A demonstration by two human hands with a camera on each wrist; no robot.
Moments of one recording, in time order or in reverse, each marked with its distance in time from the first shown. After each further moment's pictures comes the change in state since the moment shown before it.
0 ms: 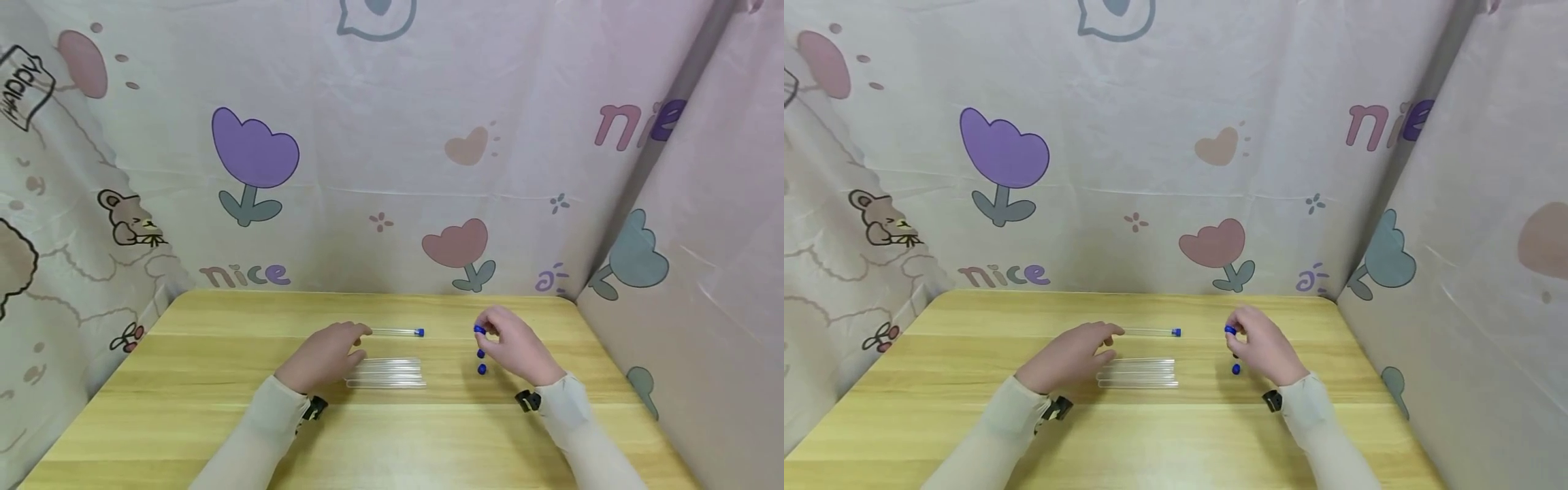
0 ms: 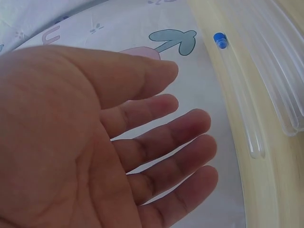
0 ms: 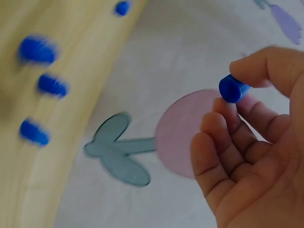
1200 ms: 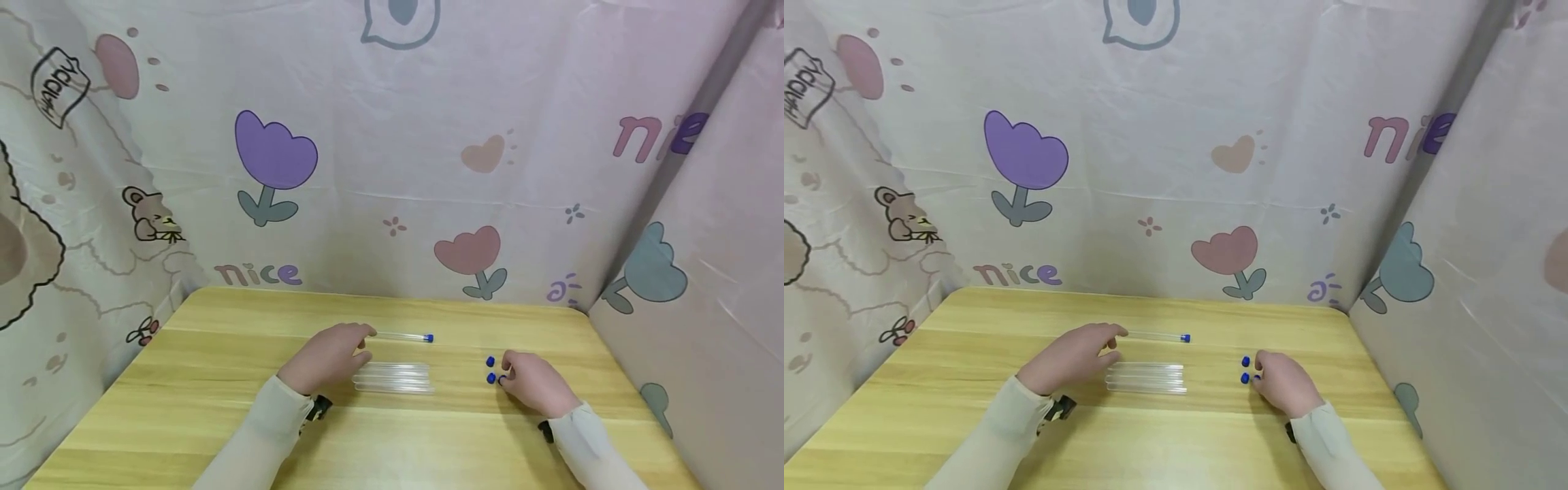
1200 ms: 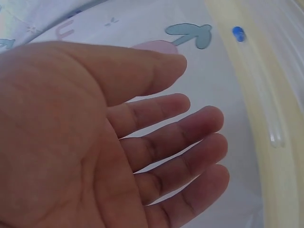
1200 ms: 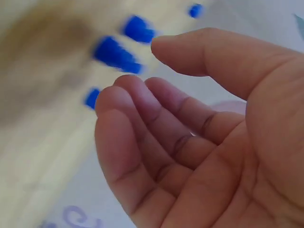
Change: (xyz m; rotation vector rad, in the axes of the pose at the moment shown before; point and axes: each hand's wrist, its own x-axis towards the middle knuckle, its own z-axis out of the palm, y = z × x) left_hand -0.008 0.003 -0.013 0.016 0.005 -0.013; right_hand -0.031 0.009 0.010 -0.197 -0.260 0.259
